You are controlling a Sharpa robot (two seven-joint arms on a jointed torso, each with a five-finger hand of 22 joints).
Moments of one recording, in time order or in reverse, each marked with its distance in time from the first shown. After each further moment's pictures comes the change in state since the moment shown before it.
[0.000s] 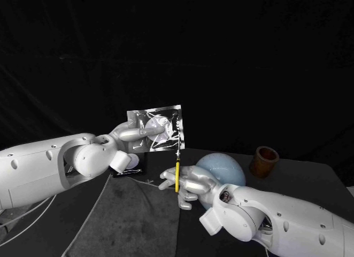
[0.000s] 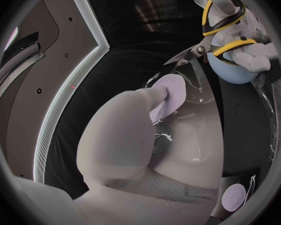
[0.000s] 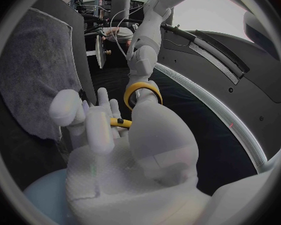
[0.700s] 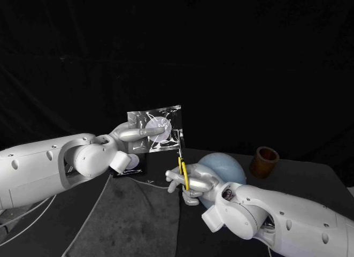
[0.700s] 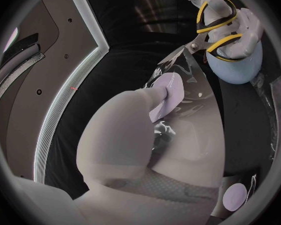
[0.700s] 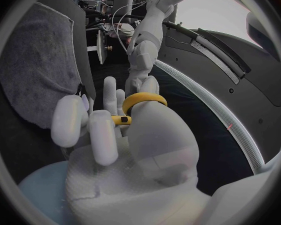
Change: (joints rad) left arm 0.000 0.000 0.000 -0.003 -0.009 0.005 0.000; left_hand -0.007 0.001 0.000 0.000 -0.003 0.000 0.000 0.004 0.000 0.002 -0.002 0.000 0.000 0.000 0.000 0.000 0.001 -0.007 0.000 0.000 0.000 0.000; right arm 0.009 -0.011 0.003 0.001 0.000 -0.036 -0.005; right_hand 0.026 0.037 -0.003 -0.036 0.000 0.283 -0.036 0.200 0.084 0.282 -0.066 0.230 0.121 0.074 -0.093 0.024 0.133 -0.007 0.111 -0.083 0.167 0.001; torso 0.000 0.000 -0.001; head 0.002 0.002
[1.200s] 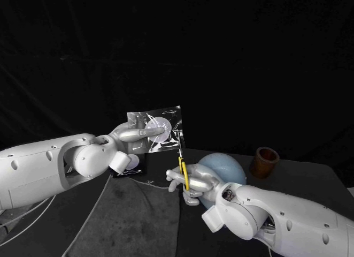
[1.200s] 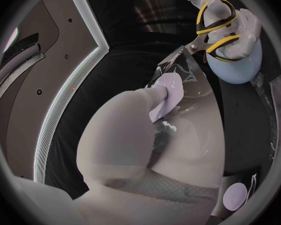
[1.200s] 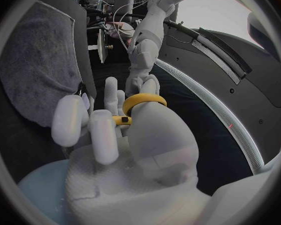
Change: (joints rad) left arm 0.000 -0.002 0.000 0.000 -0.002 0.003 0.000; left_hand 0.002 0.002 0.000 0.000 0.003 0.000 0.000 -0.002 0.000 0.000 0.000 0.000 0.000 0.000 0.000 0.000 0.000 -0.001 0.000 0.000 0.000 0.000; right arm 0.000 -0.001 0.000 0.002 0.000 -0.010 -0.004; right_hand -0.008 0.008 -0.001 -0.006 0.000 -0.069 0.015 -0.023 0.013 -0.051 -0.026 -0.027 0.033 -0.003 0.010 -0.002 -0.010 -0.001 -0.008 0.001 -0.013 -0.001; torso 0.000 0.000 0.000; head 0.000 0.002
